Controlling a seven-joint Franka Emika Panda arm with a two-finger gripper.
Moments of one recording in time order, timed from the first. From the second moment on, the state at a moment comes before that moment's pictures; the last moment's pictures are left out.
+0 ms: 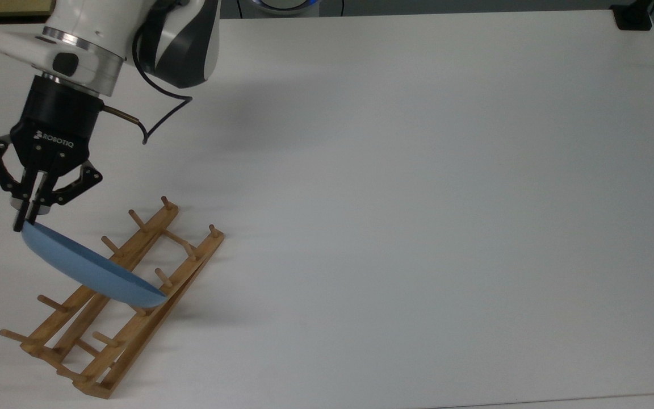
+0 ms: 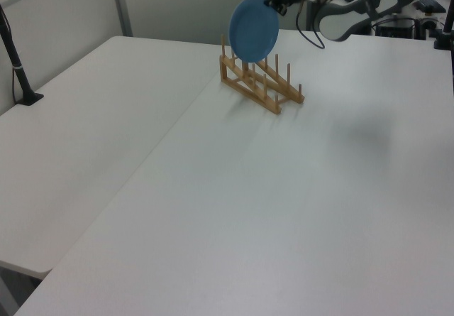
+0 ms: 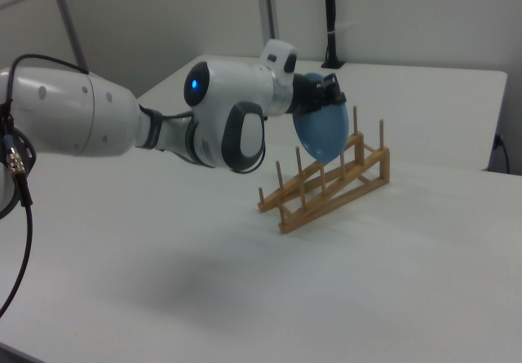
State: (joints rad) arm 0.02 0.48 -0.36 -1.68 -0.12 3.27 -0.48
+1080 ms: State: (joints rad) arm 0.02 0.48 -0.36 -1.79 -0.12 3.29 -0.48
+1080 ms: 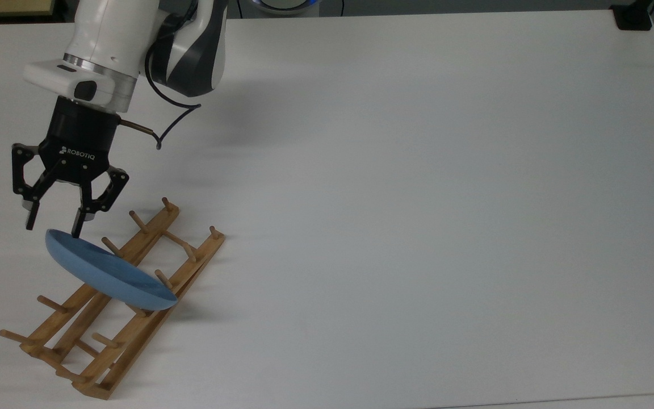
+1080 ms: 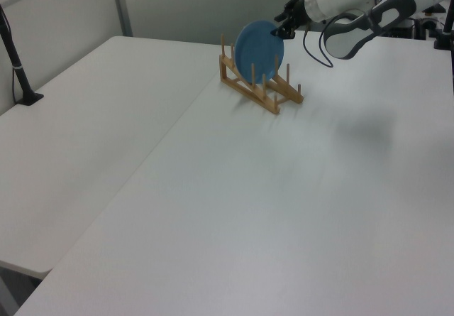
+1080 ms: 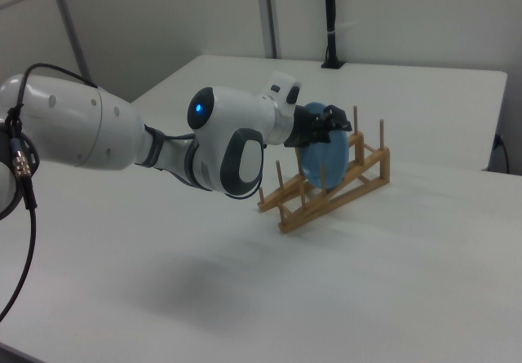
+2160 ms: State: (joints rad) arm 0.10 0.25 -0.07 -1.71 -0.08 2.11 0.27
